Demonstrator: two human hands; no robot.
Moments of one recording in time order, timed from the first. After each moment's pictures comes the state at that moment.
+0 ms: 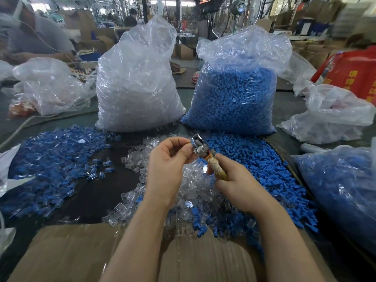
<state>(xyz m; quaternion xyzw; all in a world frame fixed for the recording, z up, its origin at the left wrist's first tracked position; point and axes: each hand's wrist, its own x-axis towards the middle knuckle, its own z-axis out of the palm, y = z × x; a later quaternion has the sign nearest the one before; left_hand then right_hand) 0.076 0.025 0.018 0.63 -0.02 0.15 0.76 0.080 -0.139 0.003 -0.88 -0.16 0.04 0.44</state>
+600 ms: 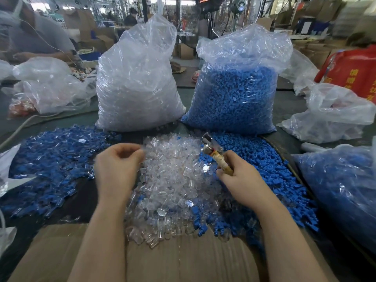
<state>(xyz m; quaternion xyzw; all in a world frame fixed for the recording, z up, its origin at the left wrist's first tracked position) 0.079 0.104 0.006 0.79 0.18 0.24 0.54 0.089 -0.145 -0.006 -0.93 -0.08 -0.01 0.36</state>
